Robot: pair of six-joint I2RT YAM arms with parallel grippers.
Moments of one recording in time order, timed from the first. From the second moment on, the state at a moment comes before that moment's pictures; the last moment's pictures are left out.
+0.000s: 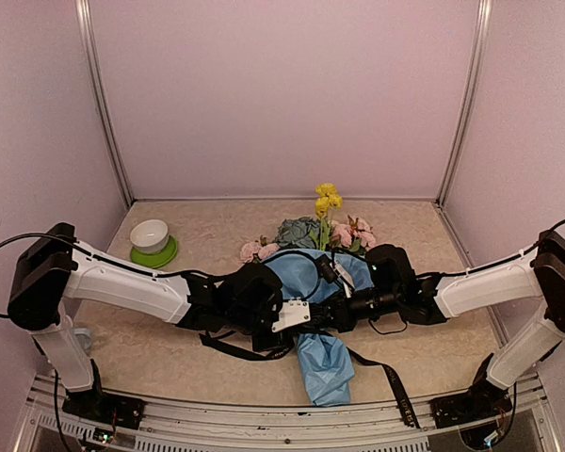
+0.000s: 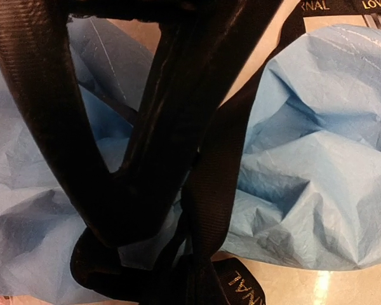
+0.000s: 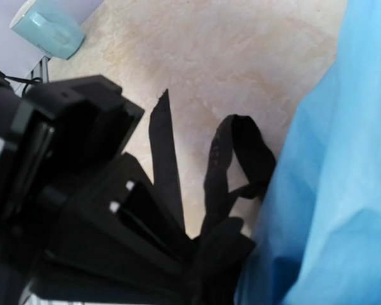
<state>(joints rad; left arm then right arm) -1.12 1.76 1.00 -0.06 0.03 0.45 0.85 1.52 0.64 0.37 -0.54 0.37</state>
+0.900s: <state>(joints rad) -1.05 1.85 1.12 -0.06 0.12 0.23 0.82 1.50 0.69 0.29 -0.58 0.40</state>
